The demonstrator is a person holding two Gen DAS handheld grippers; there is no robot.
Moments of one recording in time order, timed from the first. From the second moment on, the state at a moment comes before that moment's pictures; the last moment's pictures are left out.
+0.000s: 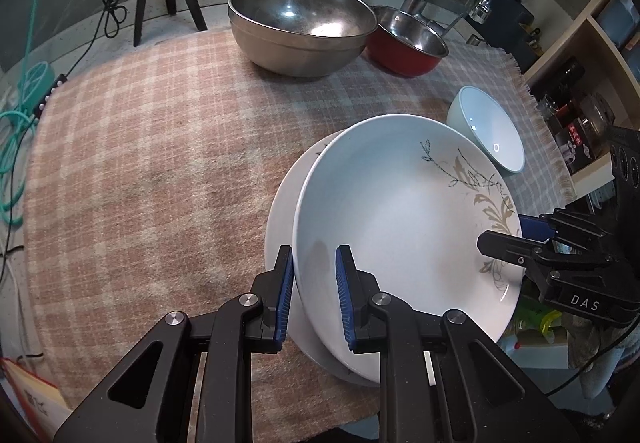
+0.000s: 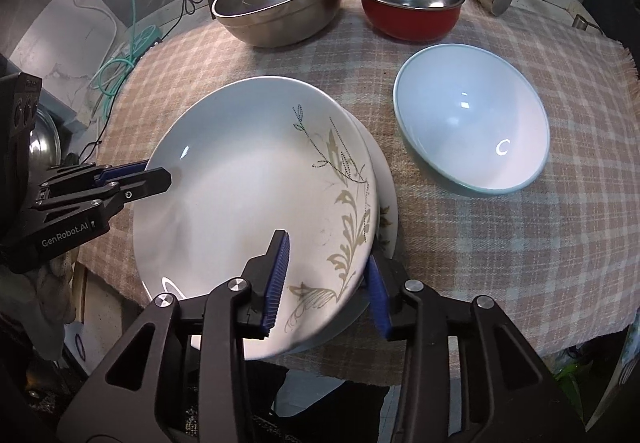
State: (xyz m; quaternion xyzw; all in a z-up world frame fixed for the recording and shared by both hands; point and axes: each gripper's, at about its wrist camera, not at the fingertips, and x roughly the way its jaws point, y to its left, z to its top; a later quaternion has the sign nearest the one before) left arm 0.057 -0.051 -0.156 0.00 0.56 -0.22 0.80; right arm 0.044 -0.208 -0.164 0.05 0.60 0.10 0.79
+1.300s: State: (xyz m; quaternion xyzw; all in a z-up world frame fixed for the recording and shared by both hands) left arm 0.123 -0.012 -0.102 -0.06 0.50 -0.19 0.84; right arm 0.096 -0.232 -0.080 0.15 0.49 0.11 0.85
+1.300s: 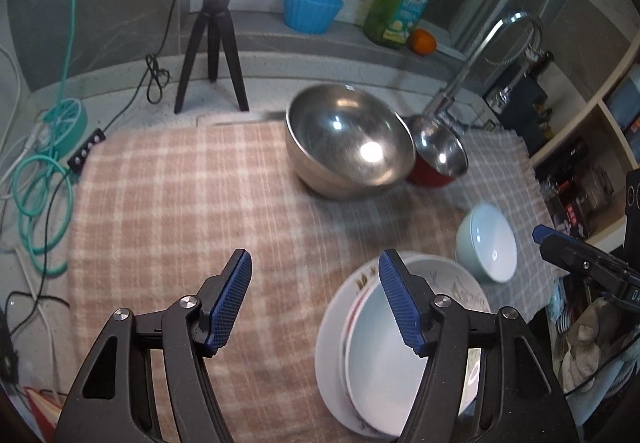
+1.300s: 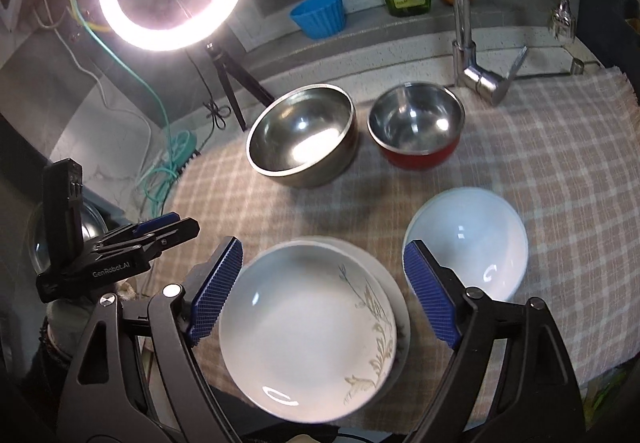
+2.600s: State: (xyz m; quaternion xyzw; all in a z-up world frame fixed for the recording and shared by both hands) left arm 0.247 -0.022 -0.159 -0.13 0.55 -0.18 0.81; right arm 0.248 -0.222 -0.187 0.28 0.57 0.11 0.77
